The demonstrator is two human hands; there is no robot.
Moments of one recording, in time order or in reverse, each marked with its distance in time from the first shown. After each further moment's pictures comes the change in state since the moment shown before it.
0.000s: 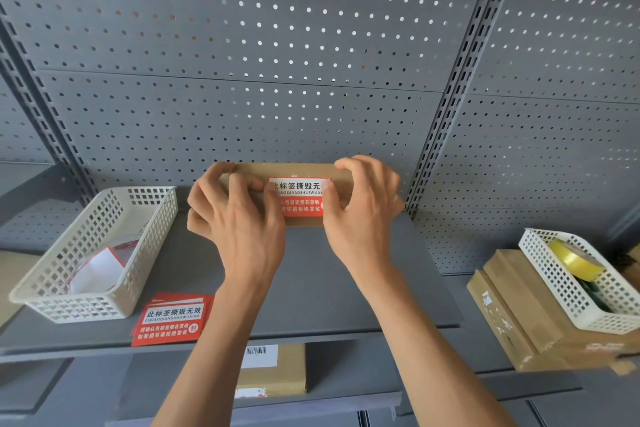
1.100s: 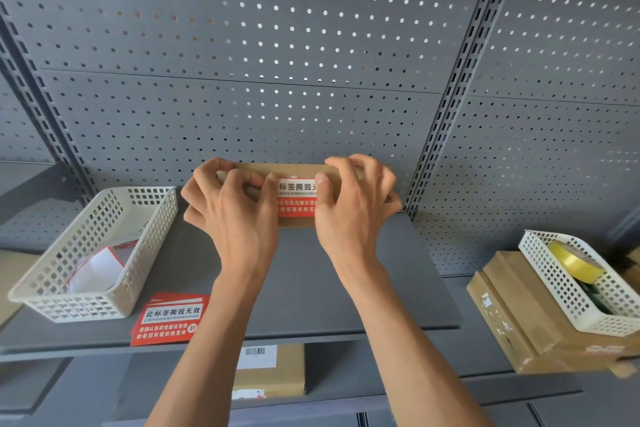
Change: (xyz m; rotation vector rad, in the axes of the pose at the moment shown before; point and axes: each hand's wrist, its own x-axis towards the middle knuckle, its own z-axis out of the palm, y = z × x) left_hand 0.013 0.005 -0.003 -0.034 -0.030 -0.072; right_hand 0.003 -0.006 0.019 -0.137 0.042 0.083
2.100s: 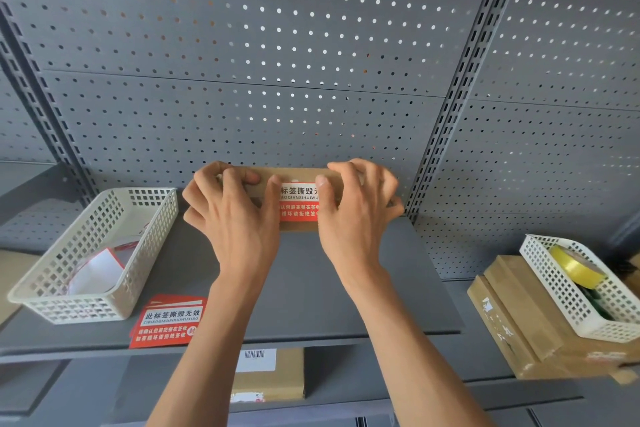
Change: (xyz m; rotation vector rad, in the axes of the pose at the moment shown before) left_hand 0.000 -0.008 0.003 0.107 0.024 0.068; right_hand -0.001 0.004 0.000 -0.010 0.018 -0.047
